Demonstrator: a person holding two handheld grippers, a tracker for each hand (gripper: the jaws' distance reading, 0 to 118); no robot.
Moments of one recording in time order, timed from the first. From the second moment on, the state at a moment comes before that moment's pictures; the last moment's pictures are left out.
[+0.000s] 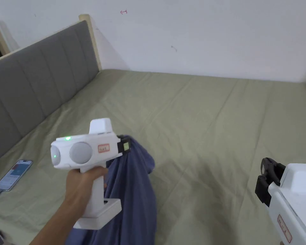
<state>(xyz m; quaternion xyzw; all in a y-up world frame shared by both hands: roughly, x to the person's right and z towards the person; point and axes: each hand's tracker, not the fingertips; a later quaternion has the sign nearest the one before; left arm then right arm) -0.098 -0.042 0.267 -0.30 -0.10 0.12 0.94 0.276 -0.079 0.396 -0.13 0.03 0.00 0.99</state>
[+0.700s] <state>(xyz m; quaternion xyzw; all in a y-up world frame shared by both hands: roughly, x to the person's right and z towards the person) 0.202 -0.052 0.261 -0.34 -0.39 -0.02 0.86 0.395 -0.069 0.461 -0.12 -0.12 -0.01 0.99</state>
